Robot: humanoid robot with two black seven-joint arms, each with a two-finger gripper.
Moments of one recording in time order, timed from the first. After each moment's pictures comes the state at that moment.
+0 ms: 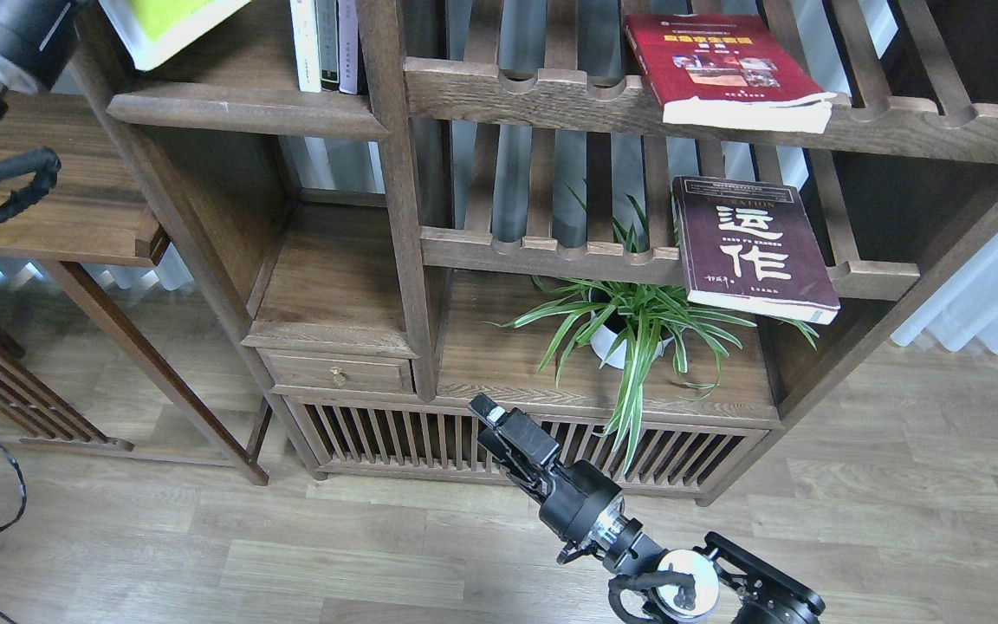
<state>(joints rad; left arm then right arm) -0.90 0.34 -1.33 -0.81 0.80 -0.37 -0.17 0.13 0.01 0.74 0.96 0.22 0.58 -0.06</state>
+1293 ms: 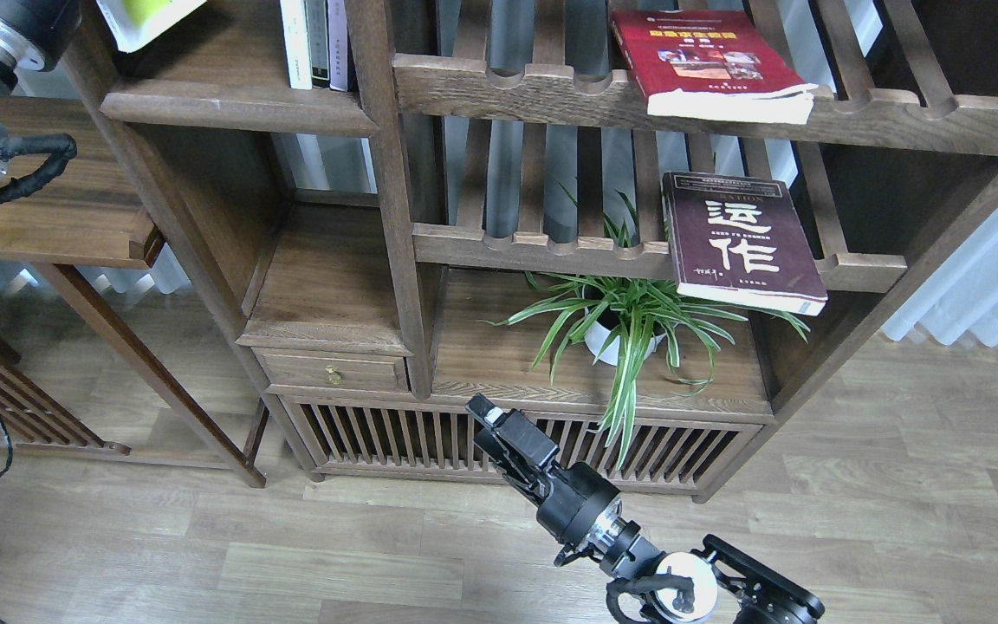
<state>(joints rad) -1.13 0.29 -1.06 -0.40 0.78 -0.37 -0.37 0.13 0.02 0.74 0.97 0.22 0.58 -0.06</state>
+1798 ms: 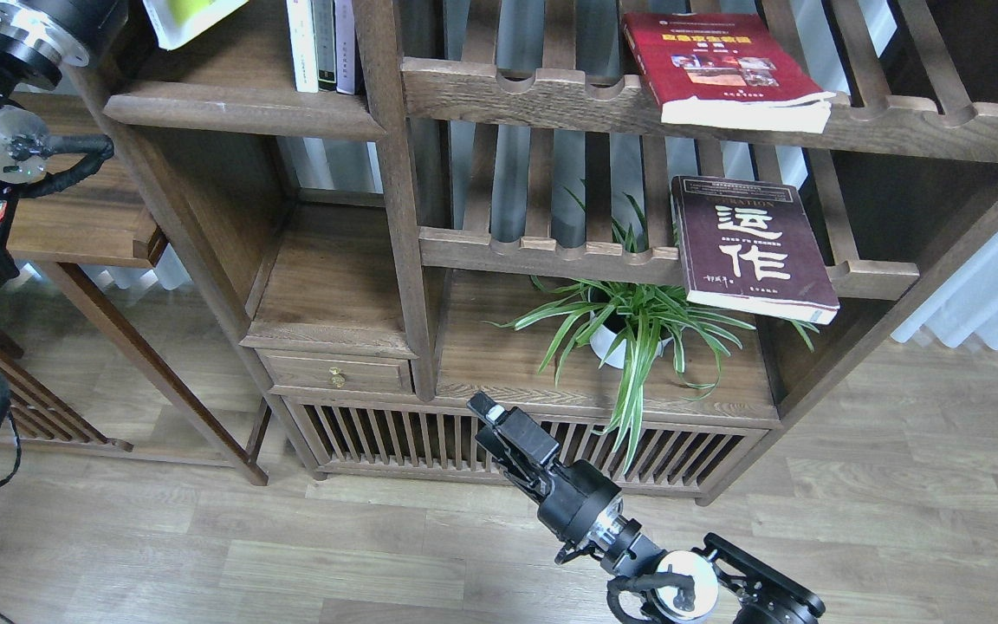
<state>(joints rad) -1.13 0.29 -1.01 -0.45 0.78 -0.37 -0.37 0.13 0.01 0.74 0.97 0.22 0.58 -0.06</state>
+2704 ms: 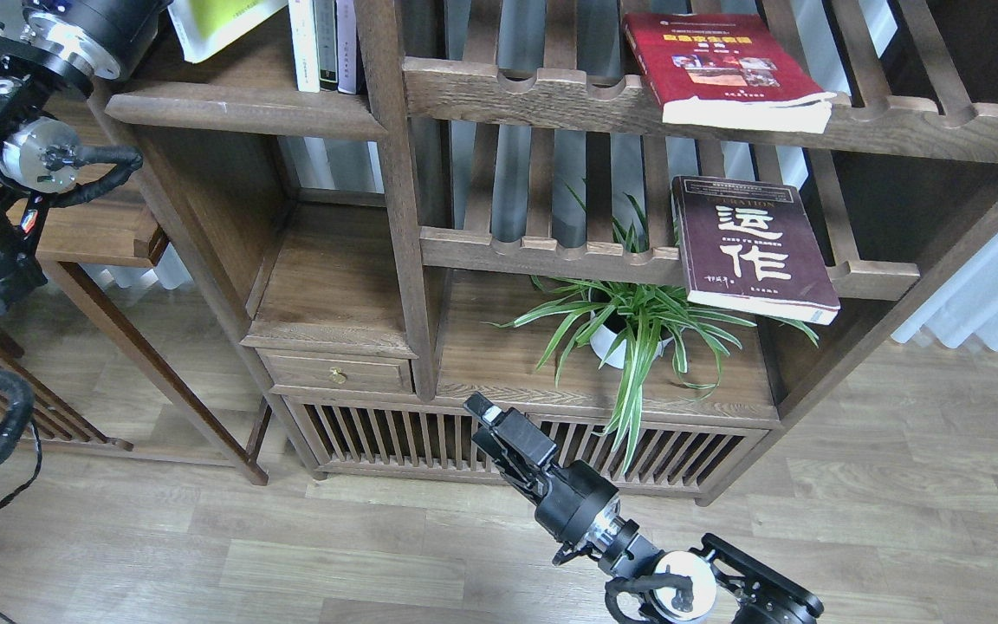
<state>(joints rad) -1.13 0.25 -0.99 -0.42 0.78 -0.34 -0.38 0.13 0.01 0.74 0.98 0.22 0.58 -0.06</state>
